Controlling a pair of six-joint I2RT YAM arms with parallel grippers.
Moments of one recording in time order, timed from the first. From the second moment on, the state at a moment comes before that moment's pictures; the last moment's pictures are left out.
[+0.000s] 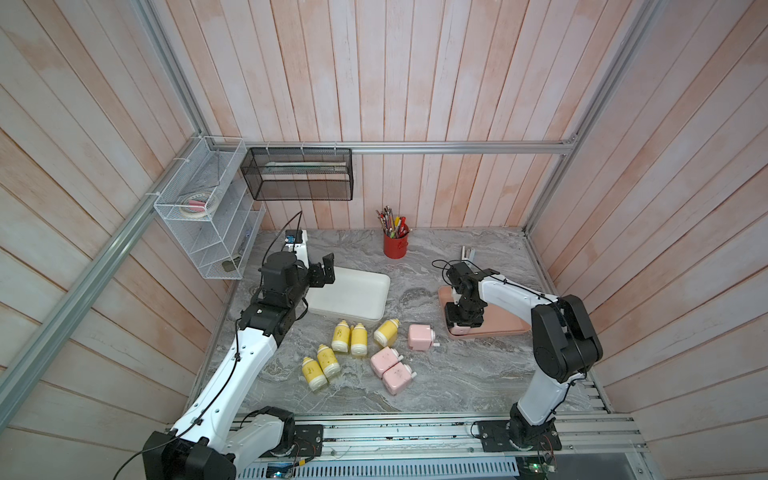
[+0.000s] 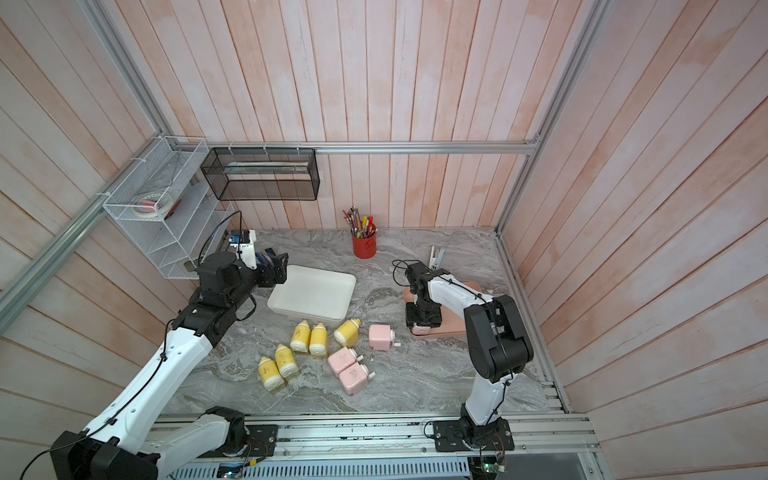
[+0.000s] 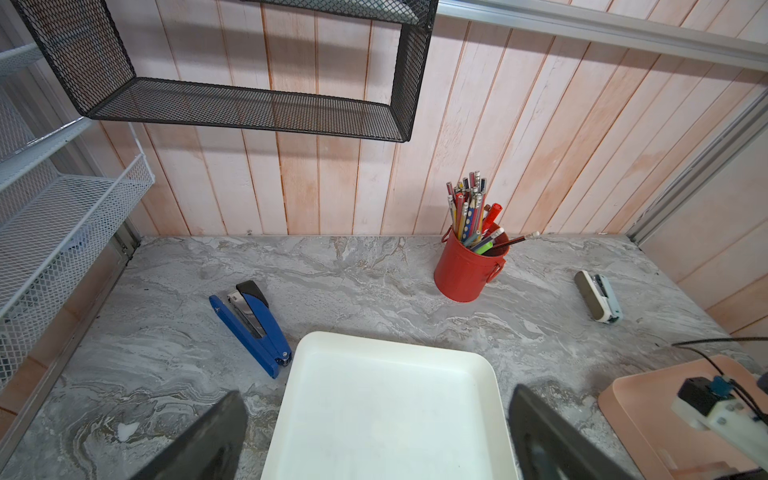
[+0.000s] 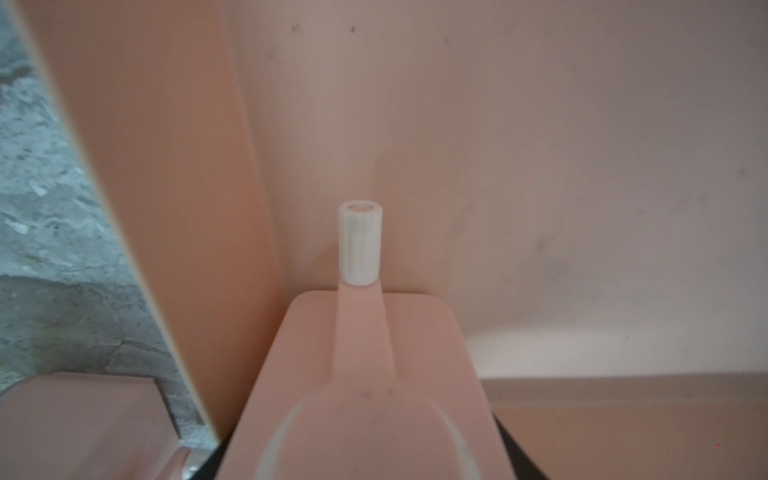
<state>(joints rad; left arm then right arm) -0.24 1.09 0.97 -0.19 -0.04 -0.14 0.39 1.79 1.18 -0.91 -0.03 0.36</state>
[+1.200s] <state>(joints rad) -0.24 1.09 0.97 -0.19 -0.04 -0.13 0.42 1.80 1.19 -0.93 0.00 0.34</state>
